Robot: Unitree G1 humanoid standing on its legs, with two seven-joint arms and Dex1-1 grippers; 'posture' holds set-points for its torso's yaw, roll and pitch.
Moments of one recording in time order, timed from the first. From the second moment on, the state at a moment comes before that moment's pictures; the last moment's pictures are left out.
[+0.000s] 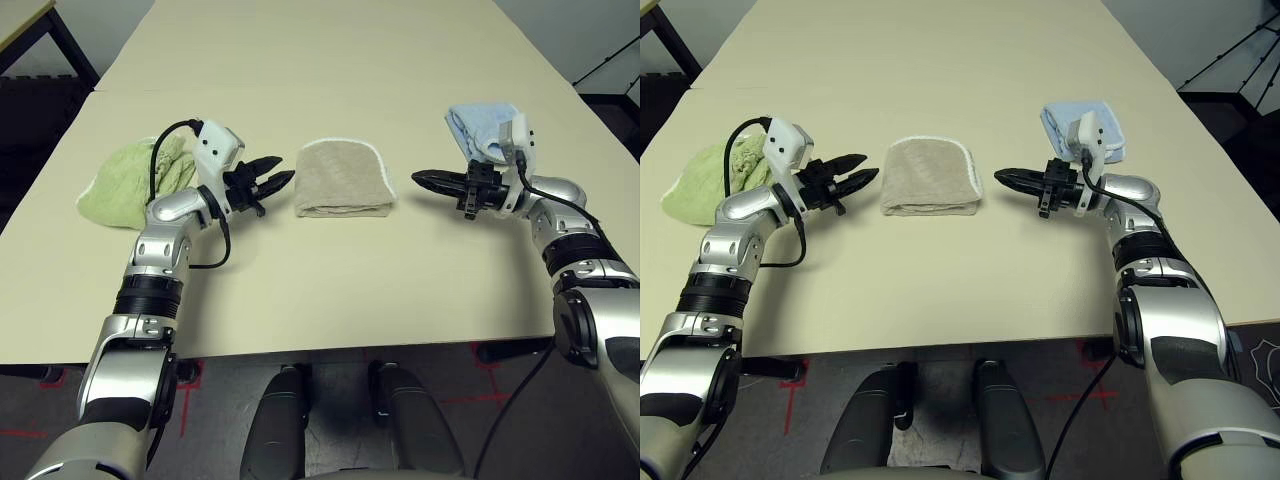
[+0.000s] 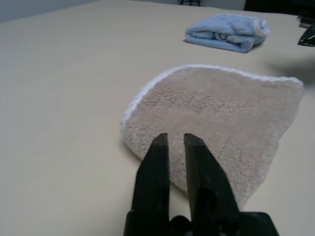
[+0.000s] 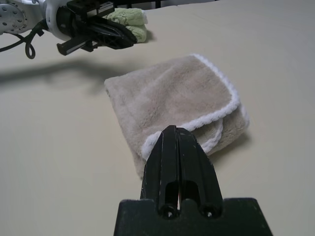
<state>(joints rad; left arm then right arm) -0.71 0.50 0.03 0.45 -0.28 0.12 -0.92 -1.01 -0.46 -0.13 1.14 0.22 -0.29 1.42</state>
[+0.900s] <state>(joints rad) -0.82 0.34 -0.04 0.63 -0.17 0.17 -0.79 -1.03 -0.29 -0.01 1.19 0.02 -0.27 1.05</state>
